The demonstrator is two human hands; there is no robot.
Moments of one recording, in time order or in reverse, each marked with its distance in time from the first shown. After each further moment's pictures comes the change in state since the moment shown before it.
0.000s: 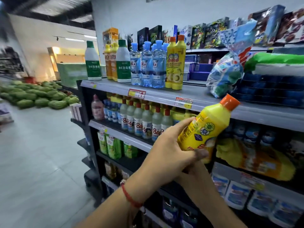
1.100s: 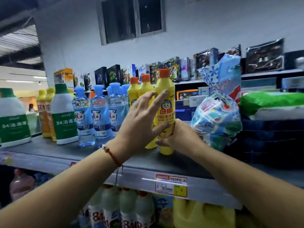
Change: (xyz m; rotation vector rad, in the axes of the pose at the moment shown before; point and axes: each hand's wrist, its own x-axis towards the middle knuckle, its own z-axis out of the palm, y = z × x) left_hand 0.366 -0.083 -0.073 0.810 0.230 0.718; right_hand 0.348 -0.031 -0.137 -0.502 0.407 0.033
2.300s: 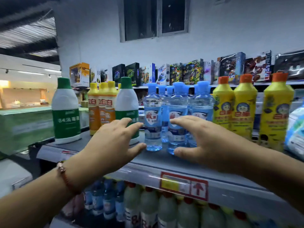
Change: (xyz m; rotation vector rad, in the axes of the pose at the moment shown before) left_hand -0.127 -0.248 -0.140 0.313 -0.468 -0.230; right_hand -0.002 -0.201 0.115 -0.482 -0.202 -0.398
